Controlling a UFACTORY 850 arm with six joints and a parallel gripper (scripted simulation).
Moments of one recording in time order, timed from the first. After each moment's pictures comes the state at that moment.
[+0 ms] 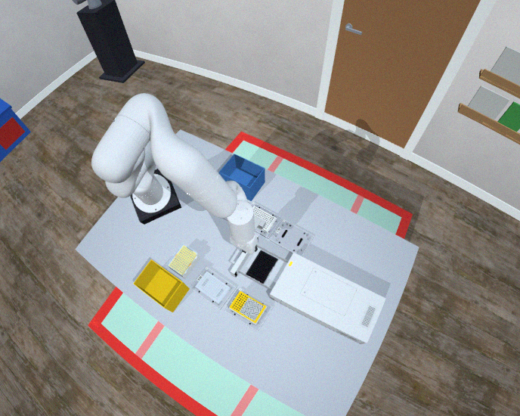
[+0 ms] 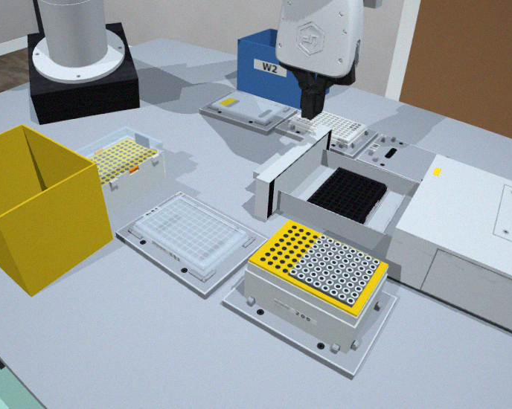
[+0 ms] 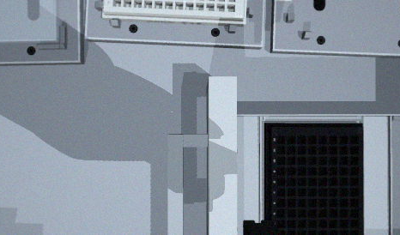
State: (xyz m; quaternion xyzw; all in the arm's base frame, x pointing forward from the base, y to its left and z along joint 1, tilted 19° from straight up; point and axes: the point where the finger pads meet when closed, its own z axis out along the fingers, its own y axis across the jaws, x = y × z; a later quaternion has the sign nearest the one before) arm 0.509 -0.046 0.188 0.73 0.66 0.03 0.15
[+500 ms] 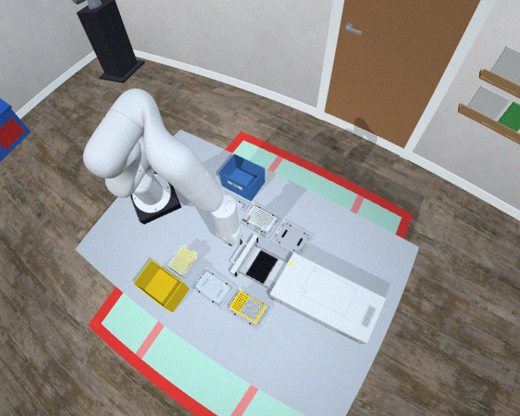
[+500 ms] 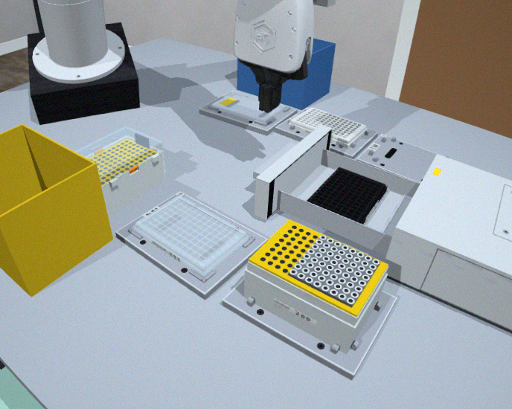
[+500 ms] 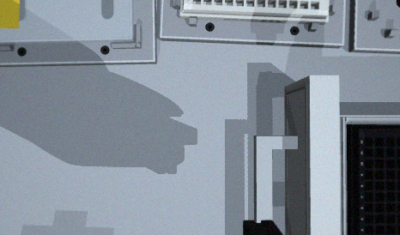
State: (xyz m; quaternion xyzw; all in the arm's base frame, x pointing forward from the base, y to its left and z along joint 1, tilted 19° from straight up) arm 0.447 -0.044 0.161 0.73 0.67 0.02 0.15
